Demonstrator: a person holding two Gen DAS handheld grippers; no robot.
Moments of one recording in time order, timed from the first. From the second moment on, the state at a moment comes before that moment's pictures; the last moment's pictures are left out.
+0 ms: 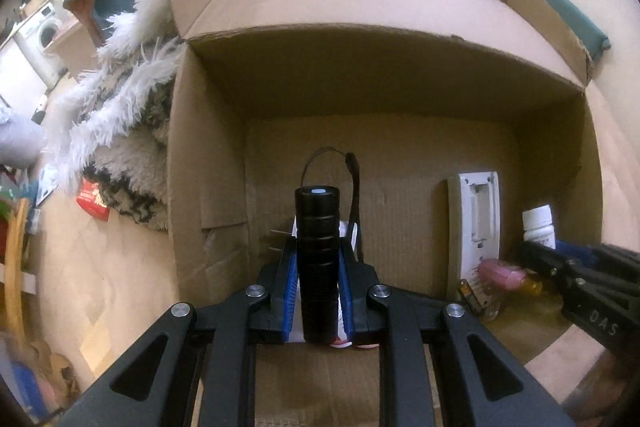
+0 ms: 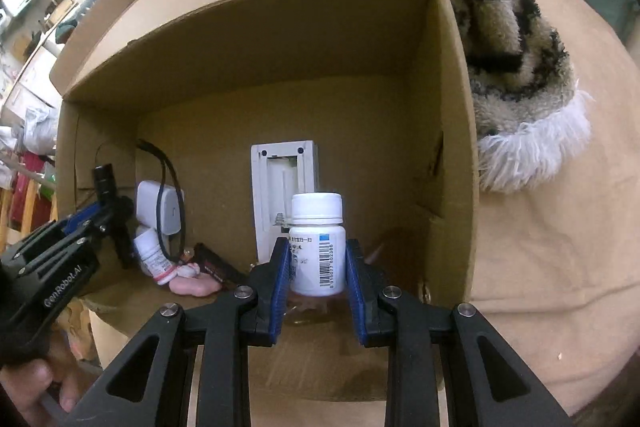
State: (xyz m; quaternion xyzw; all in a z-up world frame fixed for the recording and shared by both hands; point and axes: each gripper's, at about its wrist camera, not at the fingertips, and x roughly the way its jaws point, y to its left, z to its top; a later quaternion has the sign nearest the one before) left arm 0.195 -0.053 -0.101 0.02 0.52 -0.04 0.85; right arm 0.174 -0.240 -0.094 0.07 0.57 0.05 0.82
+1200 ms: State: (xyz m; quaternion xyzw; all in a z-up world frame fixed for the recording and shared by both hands) left arm 0.143 -0.025 -0.035 -0.01 0.46 0.00 0.89; right arm 0.144 -0.237 -0.024 0.14 0.46 0.08 0.88
